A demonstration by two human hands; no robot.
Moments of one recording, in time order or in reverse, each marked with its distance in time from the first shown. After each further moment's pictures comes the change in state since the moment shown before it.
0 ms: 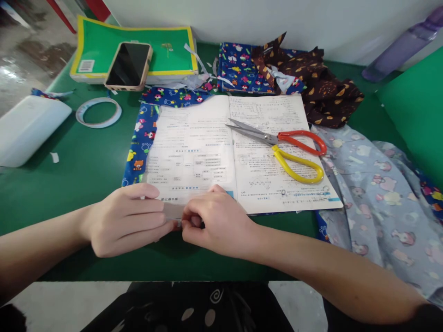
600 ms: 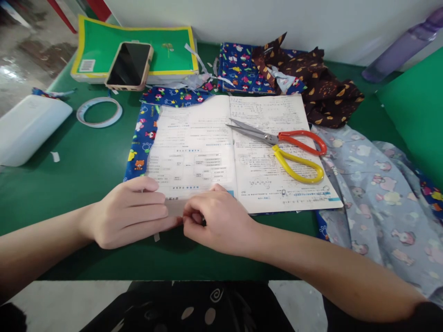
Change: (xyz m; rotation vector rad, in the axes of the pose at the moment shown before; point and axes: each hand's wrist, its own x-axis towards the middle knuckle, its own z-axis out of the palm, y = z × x) left_hand -0.001 -0.002 0.002 -0.060 -0.012 -0.079; right_hand 0.001 -0.001 -0.003 0.007 -0.026 0.033
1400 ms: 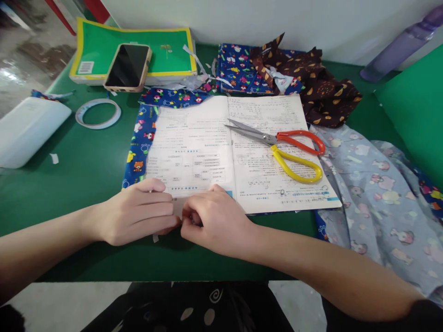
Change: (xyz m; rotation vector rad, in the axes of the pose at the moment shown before) left_hand 0.002 -0.001 0.008 -0.075 -0.067 -0.017; right_hand 0.001 0.001 0.005 -0.015 0.031 0.023
